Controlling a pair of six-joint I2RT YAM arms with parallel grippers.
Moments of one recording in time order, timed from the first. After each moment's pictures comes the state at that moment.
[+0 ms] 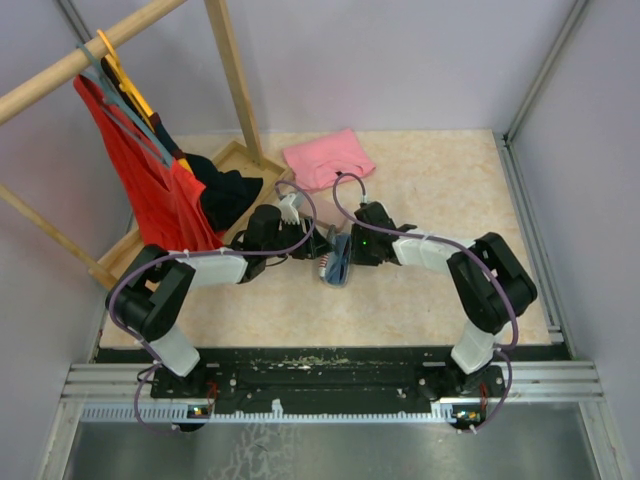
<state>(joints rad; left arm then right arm) -0.60 1.67 0.75 0.51 0.37 -0.59 0.58 1.70 0.93 -0.19 -0.01 0.61</state>
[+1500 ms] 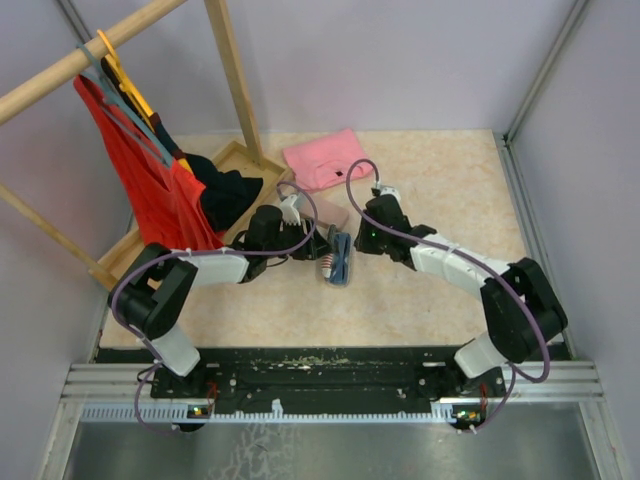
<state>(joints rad) -0.60 1.69 0.75 0.51 0.38 -0.59 0.58 1.48 0.91 -0.17 0.07 0.59</state>
